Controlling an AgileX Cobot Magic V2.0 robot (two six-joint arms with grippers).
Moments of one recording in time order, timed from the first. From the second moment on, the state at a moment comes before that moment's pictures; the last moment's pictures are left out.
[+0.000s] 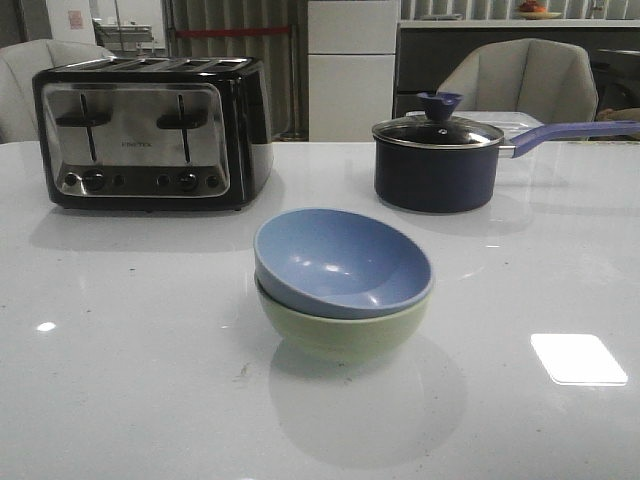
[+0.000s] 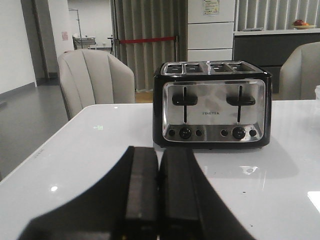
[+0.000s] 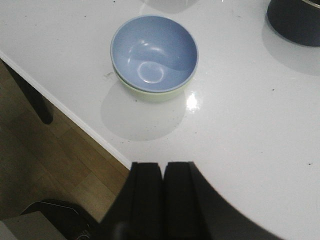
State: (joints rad) left arm 0.00 0.00 0.00 -0.03 0.02 0.04; right arm 0.42 0.52 -0.68 0.21 0.86 -0.26
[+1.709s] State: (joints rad) left arm 0.00 0.00 0.00 -0.03 0.02 0.04; right arm 0.00 -0.01 0.03 -0.01 0.03 -0.02
